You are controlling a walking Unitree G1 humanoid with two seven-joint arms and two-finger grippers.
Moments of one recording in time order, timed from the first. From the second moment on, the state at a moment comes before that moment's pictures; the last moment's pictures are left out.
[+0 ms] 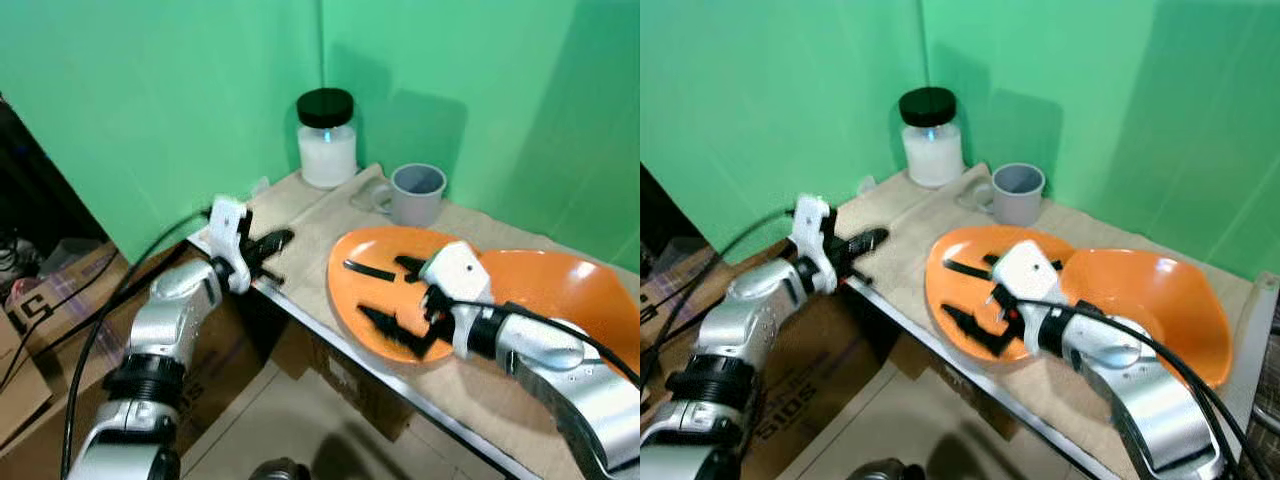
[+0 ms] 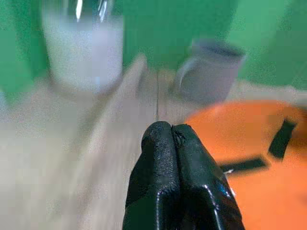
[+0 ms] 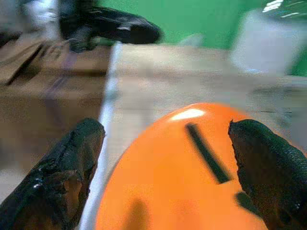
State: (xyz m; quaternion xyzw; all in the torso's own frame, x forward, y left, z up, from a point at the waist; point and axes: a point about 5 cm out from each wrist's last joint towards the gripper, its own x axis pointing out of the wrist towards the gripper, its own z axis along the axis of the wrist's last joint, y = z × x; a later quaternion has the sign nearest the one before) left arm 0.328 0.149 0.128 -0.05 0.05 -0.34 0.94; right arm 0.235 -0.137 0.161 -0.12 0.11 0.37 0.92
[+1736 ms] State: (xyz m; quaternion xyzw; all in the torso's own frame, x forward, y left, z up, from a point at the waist) left arm 0.286 0.145 0.147 0.10 0.00 -0.12 0.99; right arm 0.239 -0.154 0.156 -0.03 0.09 0.19 0.98
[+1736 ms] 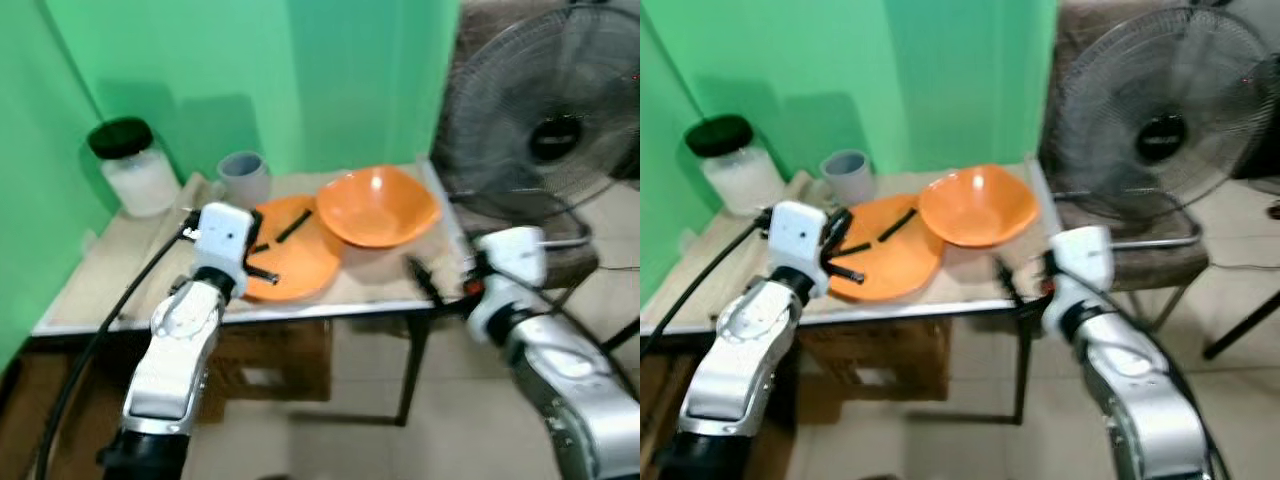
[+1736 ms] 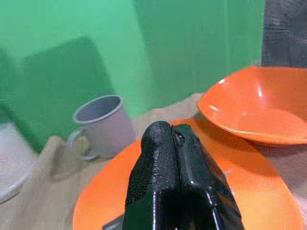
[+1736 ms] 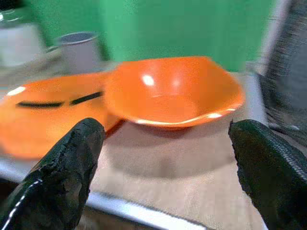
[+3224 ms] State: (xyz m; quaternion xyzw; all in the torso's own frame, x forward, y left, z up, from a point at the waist) left arm 0.282 0.151 0.149 0.12 0.02 -0.15 0.98; right arm 0.236 -0.155 0.159 -0.04 0.08 0.31 0.95
